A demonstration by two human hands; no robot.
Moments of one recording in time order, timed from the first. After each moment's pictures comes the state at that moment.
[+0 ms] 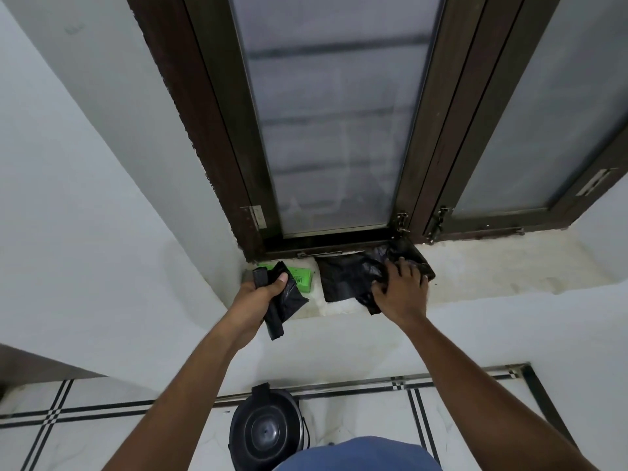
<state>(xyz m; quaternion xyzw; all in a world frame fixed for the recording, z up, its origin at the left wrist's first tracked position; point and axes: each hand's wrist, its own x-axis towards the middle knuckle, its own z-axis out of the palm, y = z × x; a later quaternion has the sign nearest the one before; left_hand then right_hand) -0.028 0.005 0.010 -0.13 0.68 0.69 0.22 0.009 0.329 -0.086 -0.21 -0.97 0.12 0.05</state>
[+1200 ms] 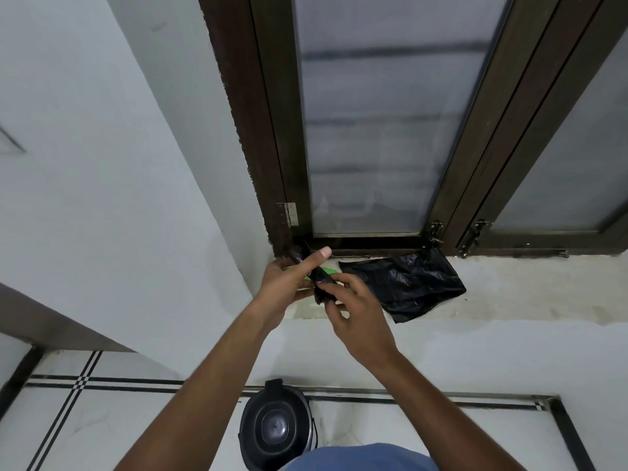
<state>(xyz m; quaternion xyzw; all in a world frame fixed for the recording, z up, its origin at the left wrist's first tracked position) -0.015 0.023 0.075 -0.12 0.67 0.70 0.19 0.056 0.181 0.002 0.09 -0.87 0.46 0.17</state>
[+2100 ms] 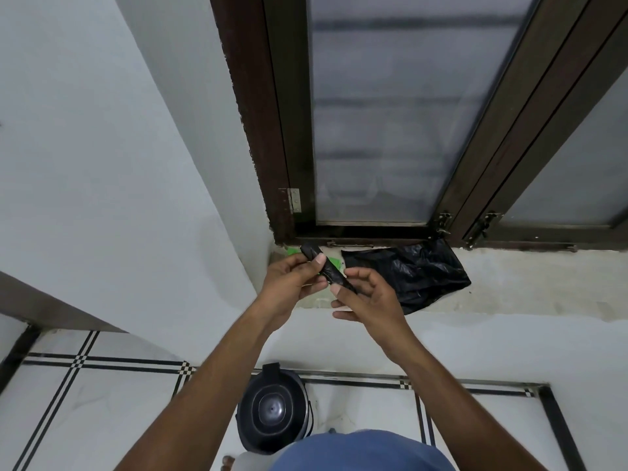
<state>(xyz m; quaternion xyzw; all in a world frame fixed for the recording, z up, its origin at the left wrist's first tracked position) -0.014 0.015 0.034 -0.10 0.60 0.77 0.20 0.055 0.196 0.022 -0.14 -0.61 0.78 -0.06</state>
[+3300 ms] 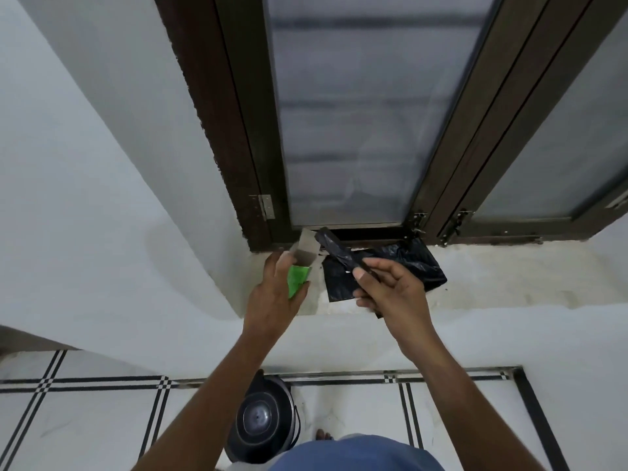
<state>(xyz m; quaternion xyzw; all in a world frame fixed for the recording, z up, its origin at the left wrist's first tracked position) -0.022 0.028 -0.027 0.12 0.94 0.31 -0.08 0.056 0.247 0.051 -0.19 -0.62 0.76 0.06</state>
